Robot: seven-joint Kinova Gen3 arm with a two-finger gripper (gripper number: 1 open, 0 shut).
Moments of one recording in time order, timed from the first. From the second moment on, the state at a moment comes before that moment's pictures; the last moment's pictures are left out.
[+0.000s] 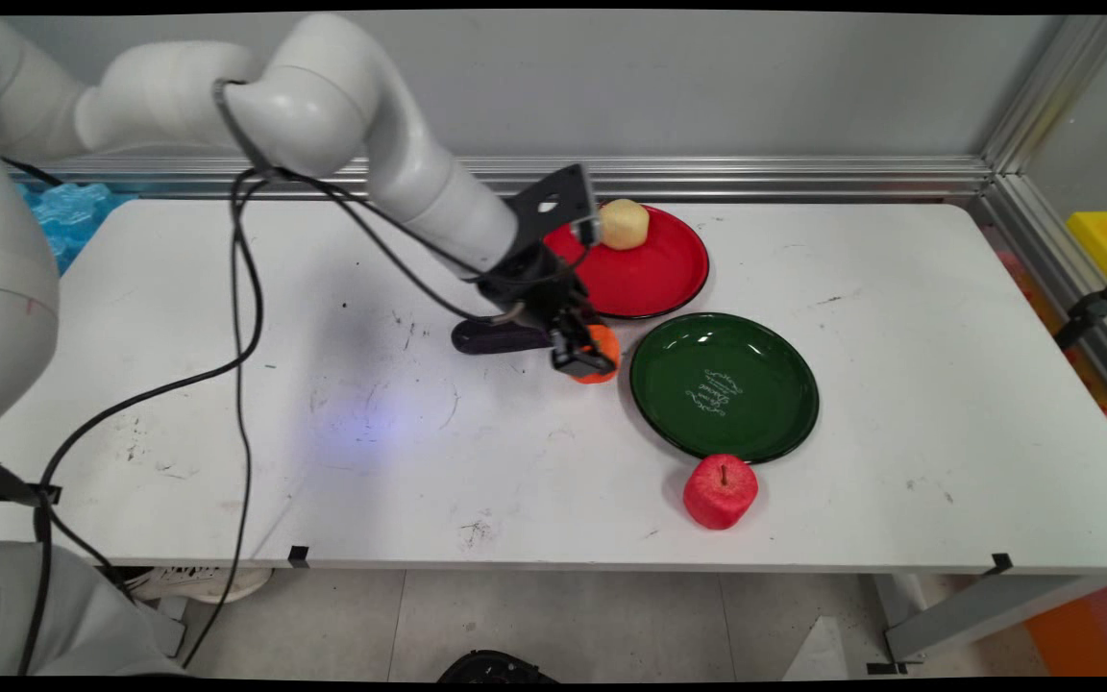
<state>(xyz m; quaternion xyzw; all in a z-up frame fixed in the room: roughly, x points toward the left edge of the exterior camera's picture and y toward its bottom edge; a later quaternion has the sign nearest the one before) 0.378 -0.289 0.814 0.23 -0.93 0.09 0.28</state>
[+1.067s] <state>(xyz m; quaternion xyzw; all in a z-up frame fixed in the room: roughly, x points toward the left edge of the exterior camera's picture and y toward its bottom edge) 0.449 -0.277 0.775 0.25 -0.93 0.08 0.27</state>
